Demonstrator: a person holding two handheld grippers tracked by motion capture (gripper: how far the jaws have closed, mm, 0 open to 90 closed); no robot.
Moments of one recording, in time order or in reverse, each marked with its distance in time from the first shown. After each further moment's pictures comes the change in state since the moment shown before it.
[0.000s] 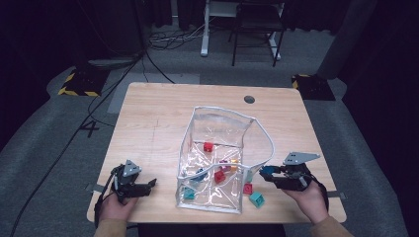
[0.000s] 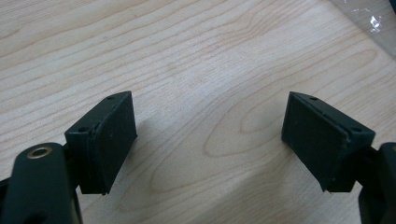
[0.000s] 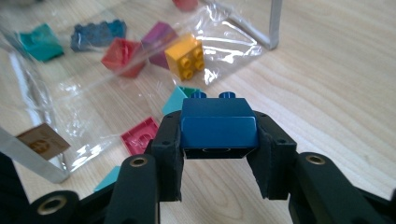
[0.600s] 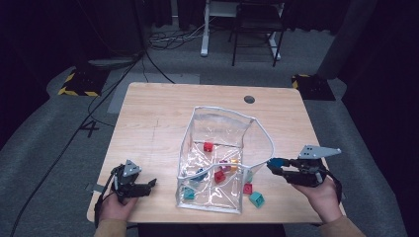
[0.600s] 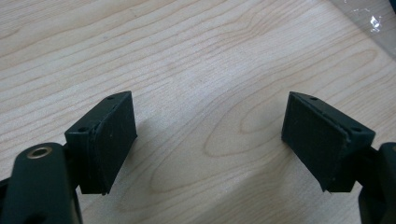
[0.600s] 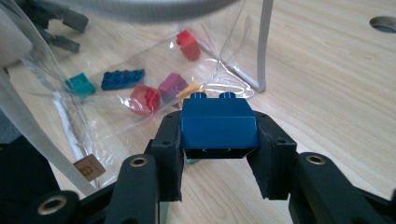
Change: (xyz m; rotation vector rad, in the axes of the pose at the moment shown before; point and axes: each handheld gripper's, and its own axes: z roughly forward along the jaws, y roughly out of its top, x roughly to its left) left arm 0.000 0.000 0.000 0.000 0.000 0.000; right arm -0.001 0.021 -0.043 -0.115 0.021 0.013
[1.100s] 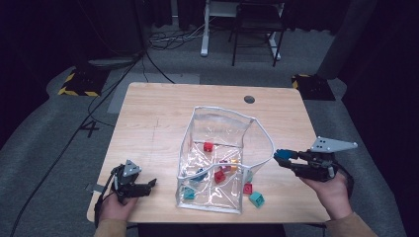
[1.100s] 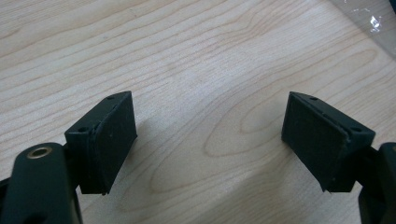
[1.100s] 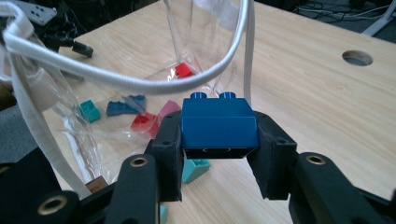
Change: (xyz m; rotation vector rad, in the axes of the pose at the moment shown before) left arm 0.000 0.000 0.000 0.000 0.000 0.000; right arm -0.002 0.023 -0.028 -0.068 -0.018 -0.005
